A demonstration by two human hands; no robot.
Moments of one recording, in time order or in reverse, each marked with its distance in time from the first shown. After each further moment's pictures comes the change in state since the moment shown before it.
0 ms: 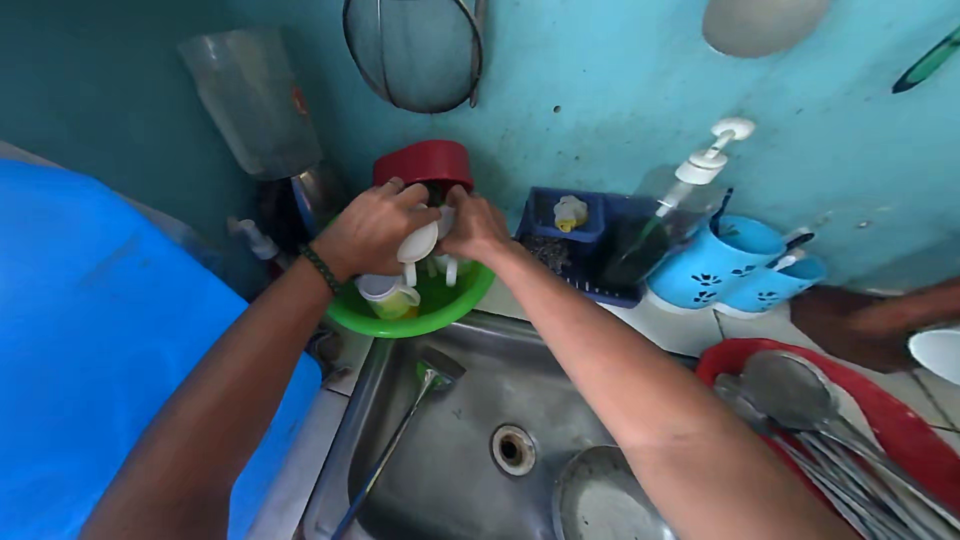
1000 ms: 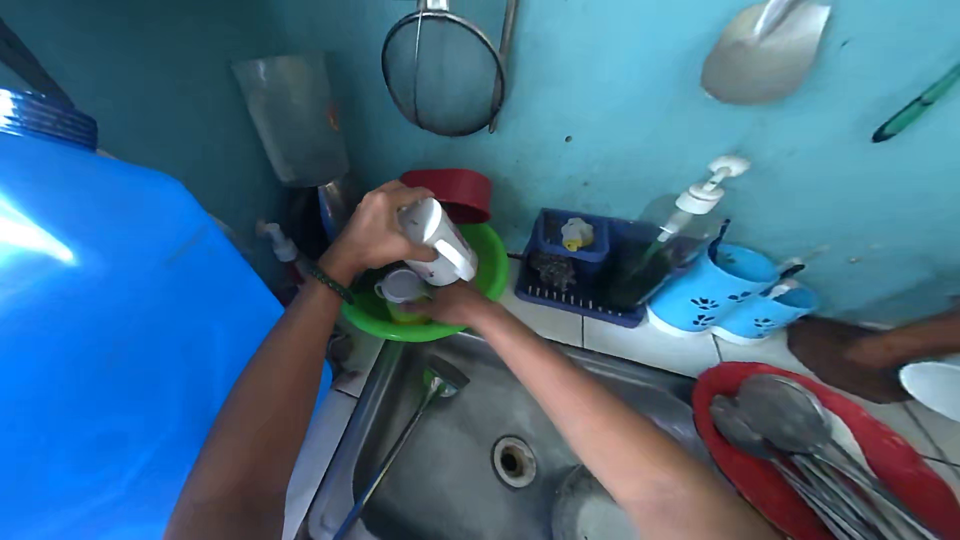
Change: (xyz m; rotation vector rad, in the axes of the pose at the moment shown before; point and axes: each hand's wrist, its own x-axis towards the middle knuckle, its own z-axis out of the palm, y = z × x) left_hand -0.018 0.005 -0.018 -0.585 0.240 -0.457; right_hand -0.045 -0.015 0.065 0.029 -0.168 -0.277
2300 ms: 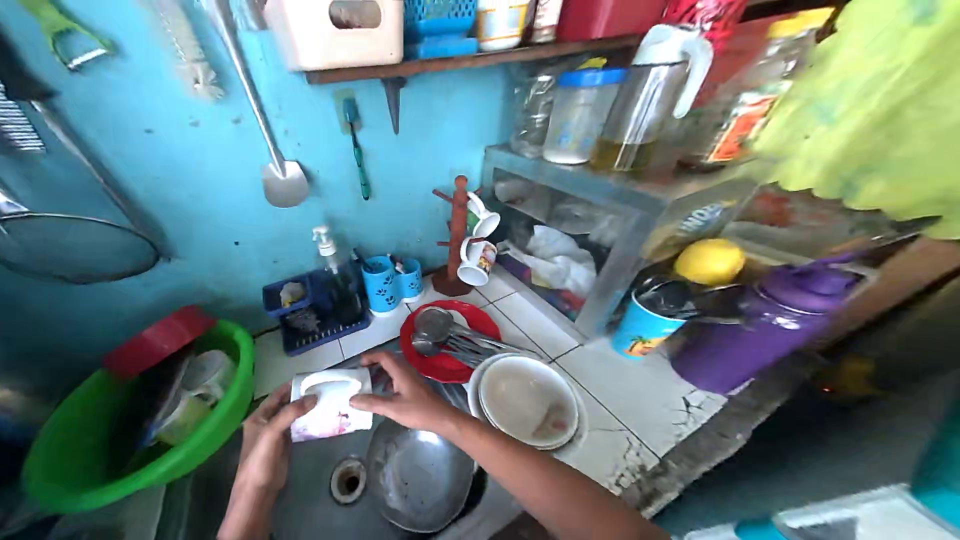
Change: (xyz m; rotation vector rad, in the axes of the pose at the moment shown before) left_hand -0.114 0.184 0.159 -0.984 -0.053 -0.471; right_hand -0.328 0.011 -0.069 0.614 0.633 0.217
